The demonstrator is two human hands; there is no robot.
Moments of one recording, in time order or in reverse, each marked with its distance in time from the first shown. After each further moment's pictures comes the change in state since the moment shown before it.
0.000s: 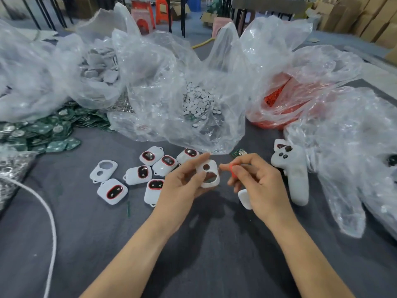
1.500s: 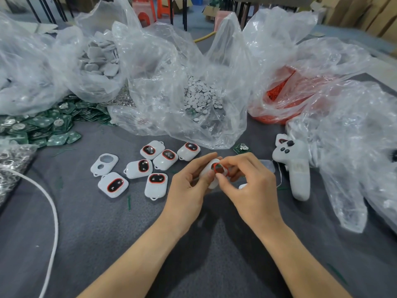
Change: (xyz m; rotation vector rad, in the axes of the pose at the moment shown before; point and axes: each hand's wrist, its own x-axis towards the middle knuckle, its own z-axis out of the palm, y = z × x) left_hand -0.012 -0.005 0.014 0.171 0.016 0.085; right_hand -0.010 0.005 0.016 -0.564 0.113 -0.417
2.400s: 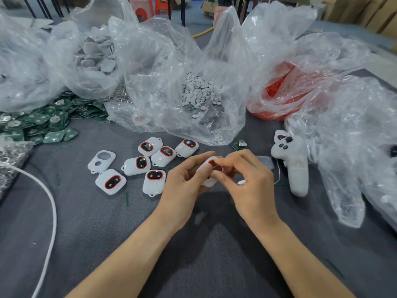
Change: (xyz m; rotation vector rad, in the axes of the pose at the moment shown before) left_hand 0.002 -0.001 -0.004 -0.190 -0.043 -0.089; right_hand -0.001 -0.001 0.001 0.054 0.016 -0.032
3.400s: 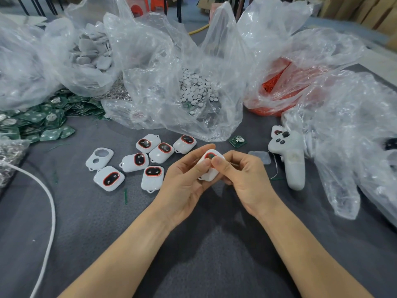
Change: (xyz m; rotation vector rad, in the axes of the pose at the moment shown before) left_hand -0.001 0.013 0.007 -0.337 -0.033 -0.142; right_hand 0.009 -0.002 0.000 0.827 -0.207 0.567
